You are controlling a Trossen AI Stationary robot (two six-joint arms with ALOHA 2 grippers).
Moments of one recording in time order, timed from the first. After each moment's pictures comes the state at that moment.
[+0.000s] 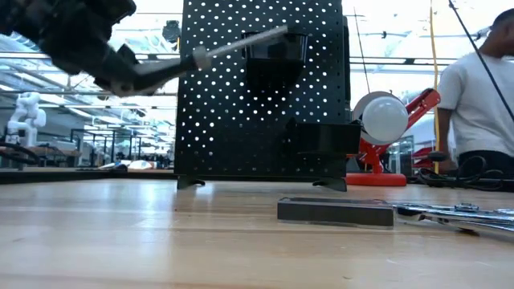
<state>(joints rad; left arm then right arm) -0.44 1.13 0.46 0.14 -0.25 -0.27 0.39 1.56 1.36 -0.10 0.36 -0.22</state>
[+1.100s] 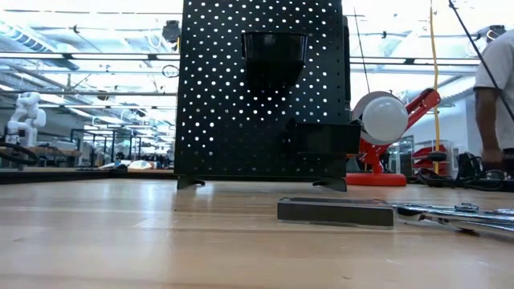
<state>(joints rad) -0.36 1.02 1.19 -0.69 -0.24 -0.40 0.43 1.62 1.70 -0.13 0.46 -0.66</state>
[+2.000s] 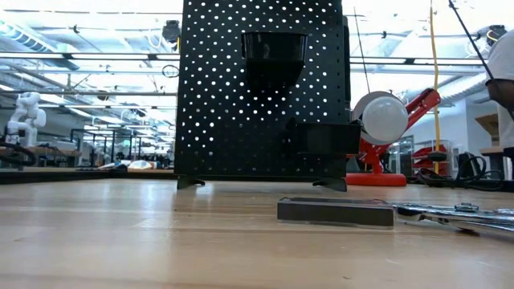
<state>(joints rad) -0.18 1.33 2.01 -1.21 -0.23 -0.36 0.43 1.62 1.84 -0.14 0.67 -0.97</state>
